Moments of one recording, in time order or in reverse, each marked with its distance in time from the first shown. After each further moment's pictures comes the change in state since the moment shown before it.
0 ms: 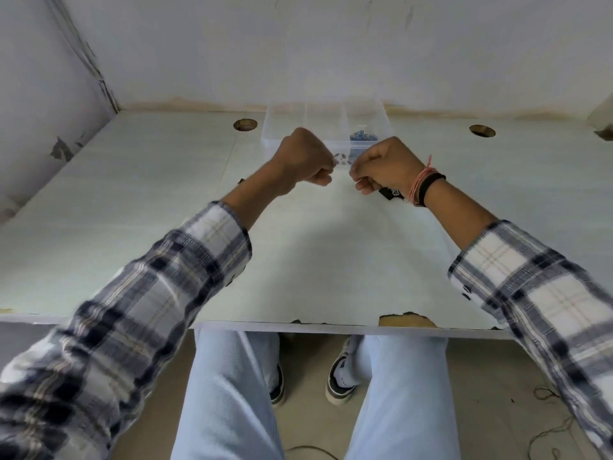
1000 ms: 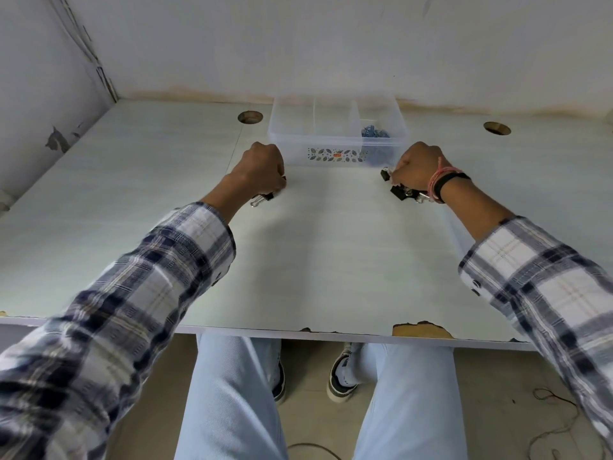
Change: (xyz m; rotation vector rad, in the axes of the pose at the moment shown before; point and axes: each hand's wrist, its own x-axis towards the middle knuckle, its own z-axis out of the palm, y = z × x) left_hand 0.030 -0.078 -0.053 0.732 0.093 0.035; right_hand 0.030 0.030 -0.022 -0.575 0.166 0.112
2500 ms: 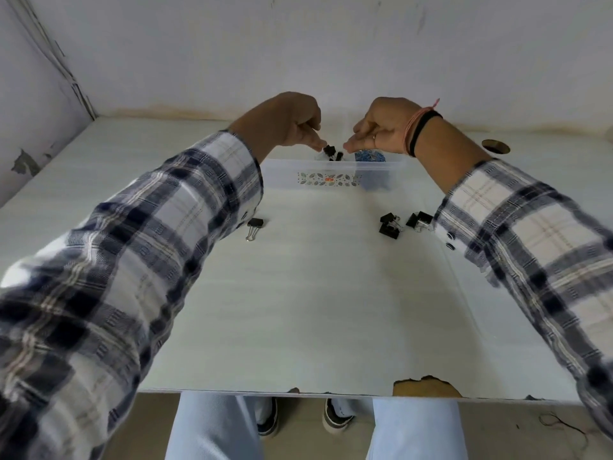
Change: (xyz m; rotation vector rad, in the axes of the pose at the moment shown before) left_hand 0.112 0.090 -0.049 -1.092 -0.225 -0.382; right_hand 0.083 -0.092 -0.038 0.957 -0.321 0.214
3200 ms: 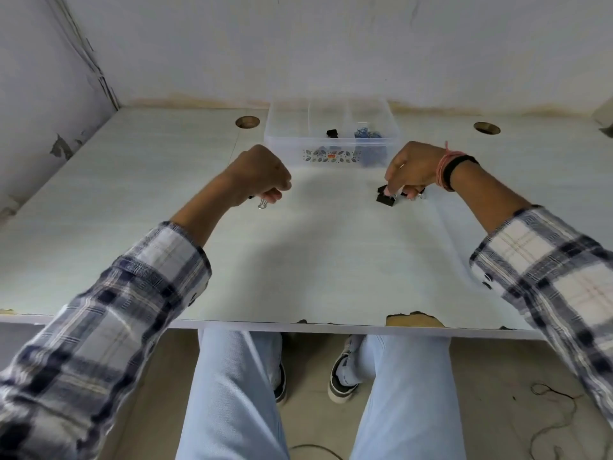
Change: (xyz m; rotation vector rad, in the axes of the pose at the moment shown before) left_hand -0.123 -0.112 -0.059 0.613 0.035 0.254; right_hand -0.096 0.082 -0.045 -0.980 0.006 -0.025
